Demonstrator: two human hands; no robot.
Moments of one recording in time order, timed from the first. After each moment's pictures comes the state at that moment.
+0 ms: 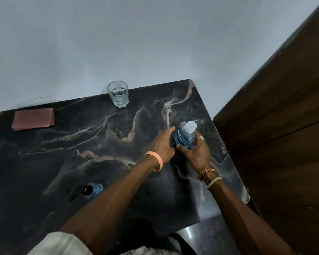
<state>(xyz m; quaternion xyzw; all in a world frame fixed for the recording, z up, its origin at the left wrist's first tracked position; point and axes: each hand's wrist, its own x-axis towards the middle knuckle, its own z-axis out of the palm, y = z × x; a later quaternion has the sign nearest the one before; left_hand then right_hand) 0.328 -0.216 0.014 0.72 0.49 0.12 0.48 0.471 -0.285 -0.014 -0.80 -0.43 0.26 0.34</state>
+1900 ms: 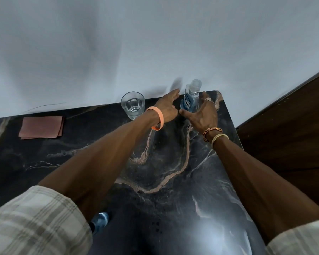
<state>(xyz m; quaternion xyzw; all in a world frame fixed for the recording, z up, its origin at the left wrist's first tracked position) 0.333 -0.002 0.031 0.63 0.49 0.14 0.58 0.486 -0.049 -0.011 -0.79 -0.50 0.23 0.28</state>
